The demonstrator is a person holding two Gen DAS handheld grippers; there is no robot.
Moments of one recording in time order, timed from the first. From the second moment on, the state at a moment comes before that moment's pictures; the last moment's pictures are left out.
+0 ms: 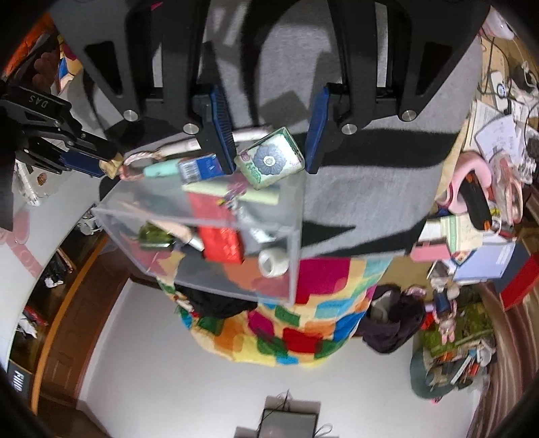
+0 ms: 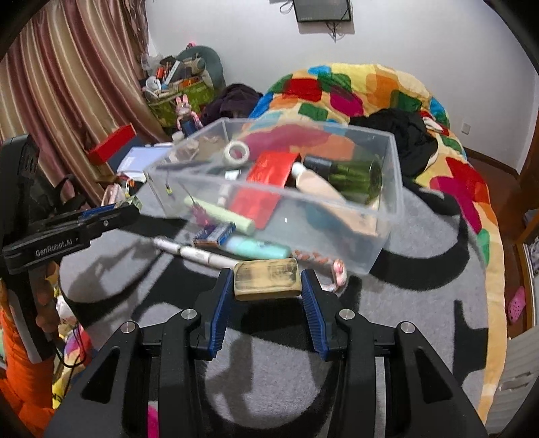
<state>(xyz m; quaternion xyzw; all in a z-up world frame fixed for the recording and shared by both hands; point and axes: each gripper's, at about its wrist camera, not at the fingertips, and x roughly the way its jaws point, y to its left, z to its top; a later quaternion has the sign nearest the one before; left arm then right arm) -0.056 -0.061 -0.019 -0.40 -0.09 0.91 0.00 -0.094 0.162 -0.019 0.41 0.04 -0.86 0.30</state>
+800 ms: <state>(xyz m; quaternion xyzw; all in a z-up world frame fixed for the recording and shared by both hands) -0.121 -0.006 0.003 -0.40 -0.04 0.91 0.09 -0.154 0.155 0.006 0.39 0.01 -0.89 0.24</state>
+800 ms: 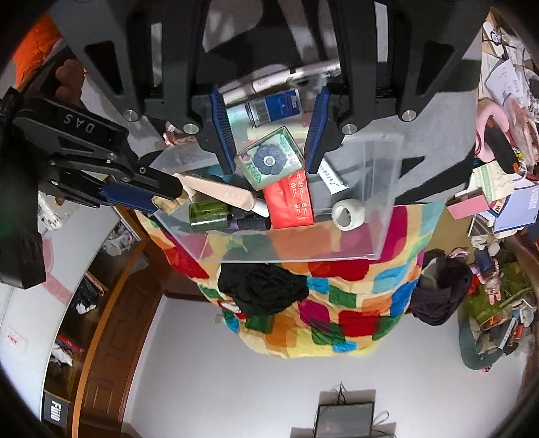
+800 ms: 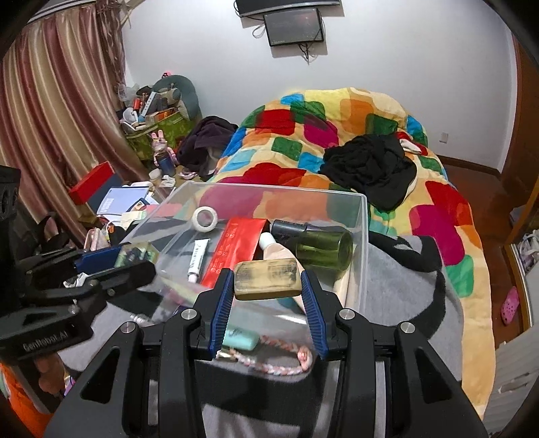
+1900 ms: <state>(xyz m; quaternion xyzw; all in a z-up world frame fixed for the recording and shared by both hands) -0.085 -0.008 -0.015 -0.41 0.00 0.90 0.10 -0.126 0.173 0.011 0.39 0.03 -0.88 0.26</state>
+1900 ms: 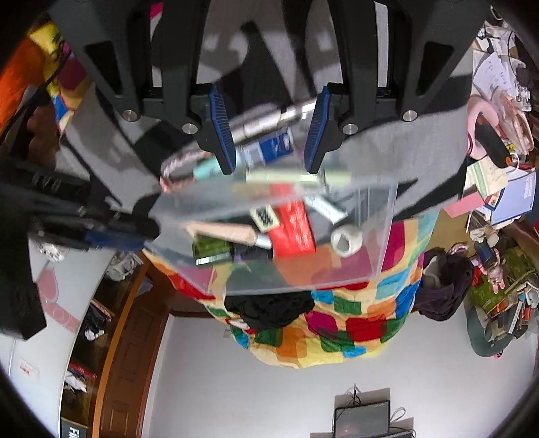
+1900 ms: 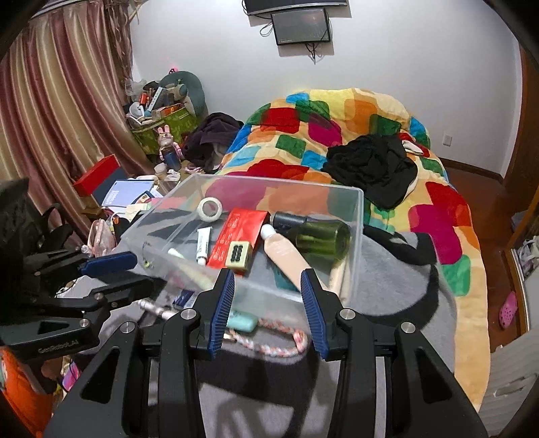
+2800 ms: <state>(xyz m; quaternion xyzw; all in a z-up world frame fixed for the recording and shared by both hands) -0.079 -0.011 -0.071 -0.49 0.01 0.86 0.15 -0.135 0.178 -0.065 0.46 0.04 -0.86 0.20</state>
